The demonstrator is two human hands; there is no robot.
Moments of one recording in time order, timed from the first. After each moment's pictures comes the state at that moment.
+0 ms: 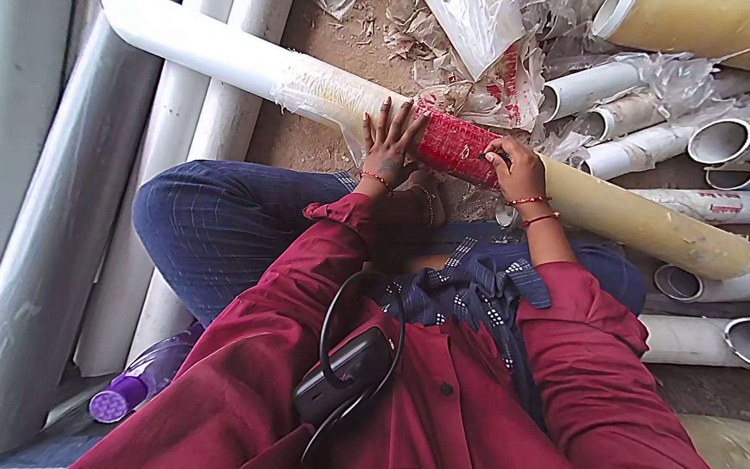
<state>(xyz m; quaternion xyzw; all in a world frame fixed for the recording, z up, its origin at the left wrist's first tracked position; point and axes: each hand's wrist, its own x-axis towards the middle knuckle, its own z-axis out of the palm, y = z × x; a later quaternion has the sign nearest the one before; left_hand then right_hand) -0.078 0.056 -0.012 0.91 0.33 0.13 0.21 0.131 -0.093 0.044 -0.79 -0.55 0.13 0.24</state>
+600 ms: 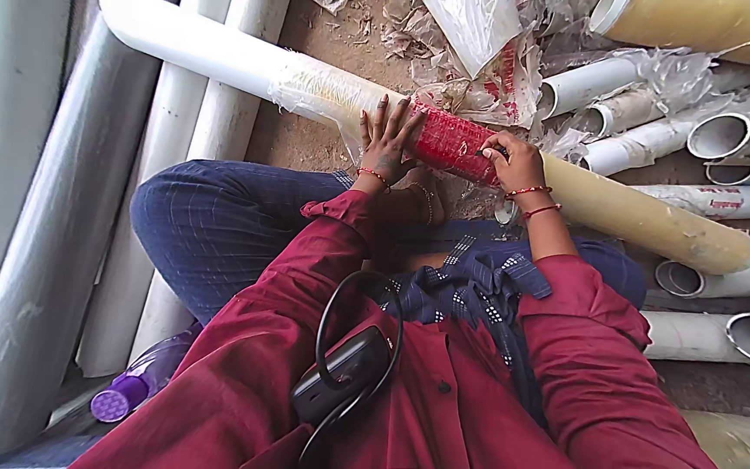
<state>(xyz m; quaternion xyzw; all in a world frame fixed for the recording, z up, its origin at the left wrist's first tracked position) -0.076 0.059 -0.005 0.91 0.34 0.09 0.23 0.132 -0.085 0.058 -0.81 -0.51 0.19 0.20</state>
